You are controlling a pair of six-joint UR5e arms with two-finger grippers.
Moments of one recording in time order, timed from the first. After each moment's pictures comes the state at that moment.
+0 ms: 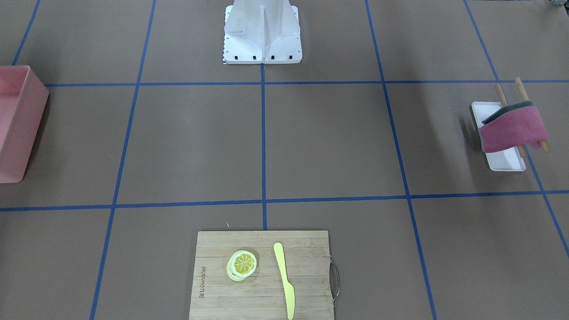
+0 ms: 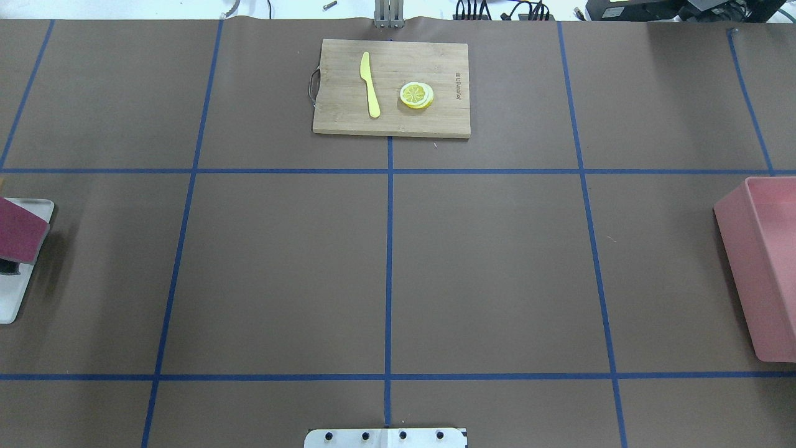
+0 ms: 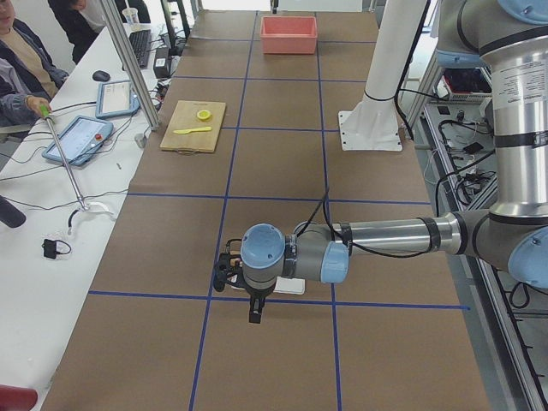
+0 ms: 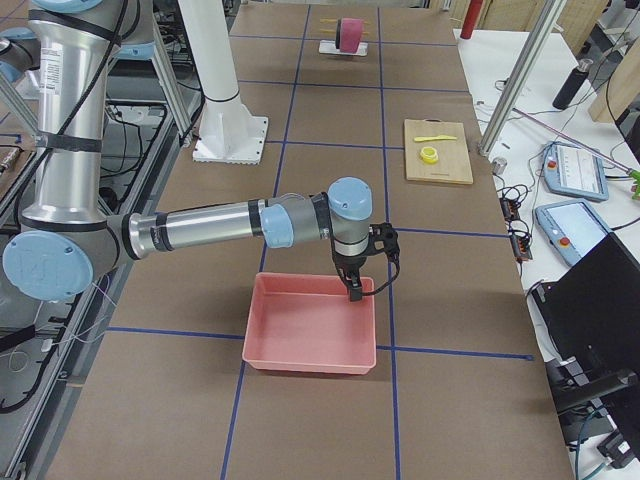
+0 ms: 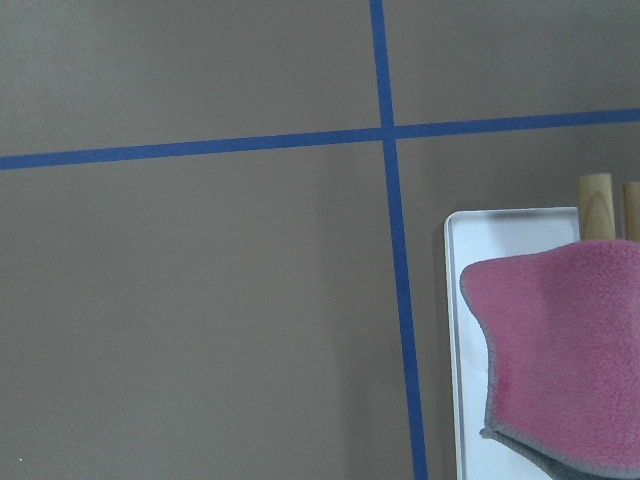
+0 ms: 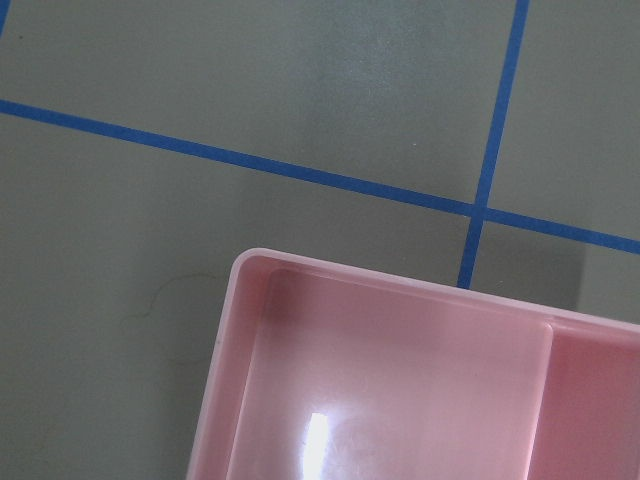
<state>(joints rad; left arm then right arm) -1.60 -1.39 -1.66 -1.76 -2.39 0.03 1.42 -1.70 1.88 -1.51 2.31 0.06</state>
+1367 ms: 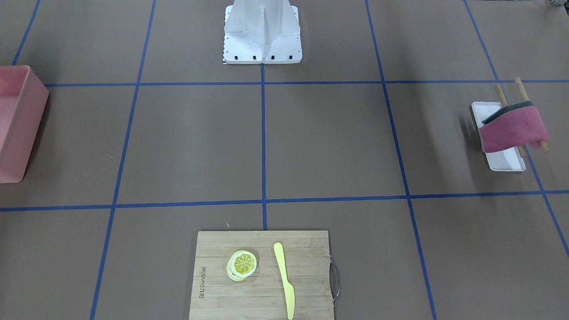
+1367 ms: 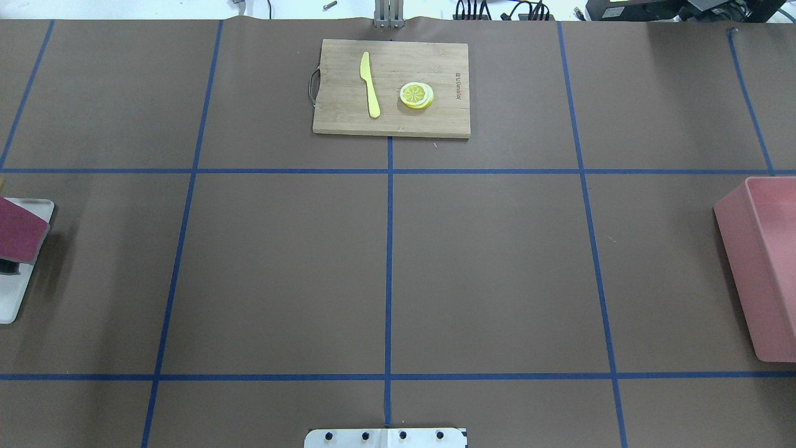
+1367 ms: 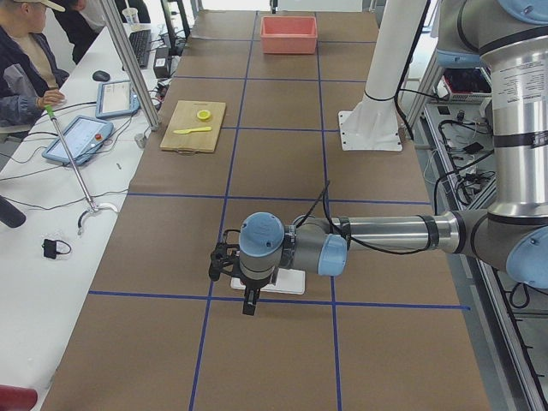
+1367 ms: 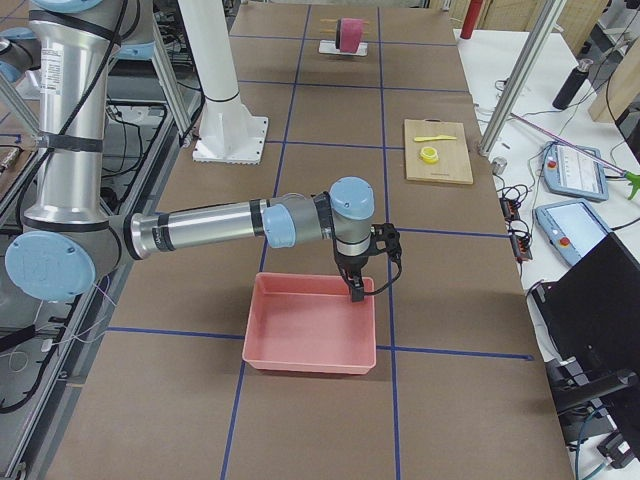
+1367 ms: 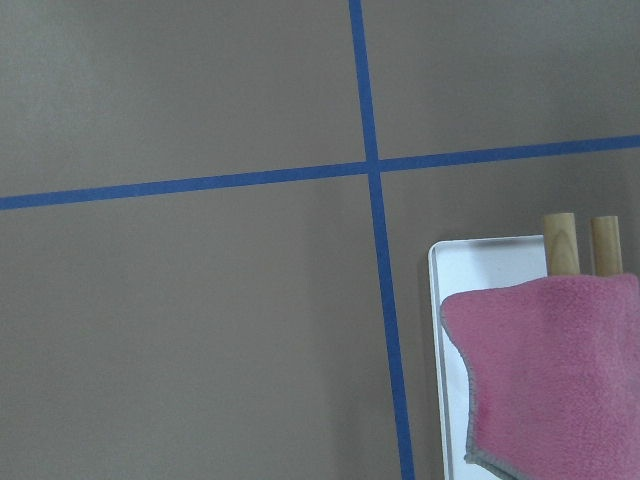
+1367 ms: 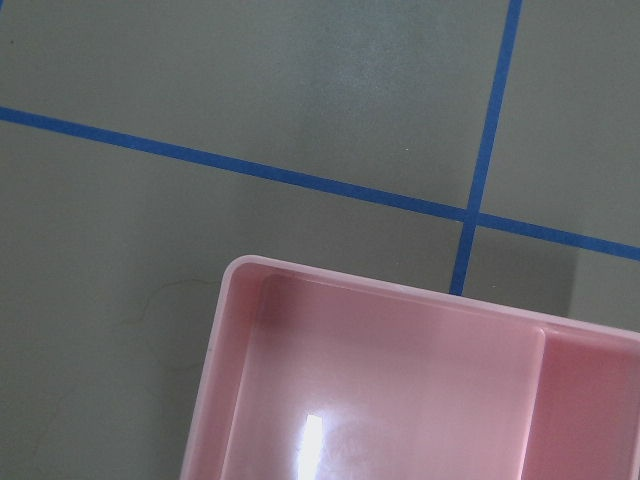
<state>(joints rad) -1.60 -1.40 -1.70 -1.77 -2.38 0.03 1.42 -1.69 1.87 -1.51 2.30 0.06</state>
